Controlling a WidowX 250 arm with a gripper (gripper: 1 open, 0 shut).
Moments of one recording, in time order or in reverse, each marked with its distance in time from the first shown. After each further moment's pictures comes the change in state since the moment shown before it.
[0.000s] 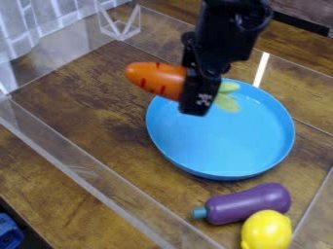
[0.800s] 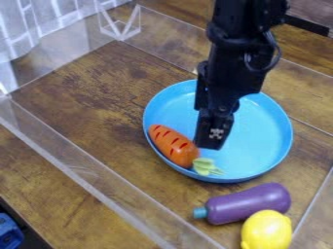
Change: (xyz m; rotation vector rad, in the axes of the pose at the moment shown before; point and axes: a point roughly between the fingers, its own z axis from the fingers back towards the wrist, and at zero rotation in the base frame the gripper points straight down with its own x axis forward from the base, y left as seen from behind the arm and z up) arm 0.014 -0.003 -0.024 0.014 -0.077 -0.030
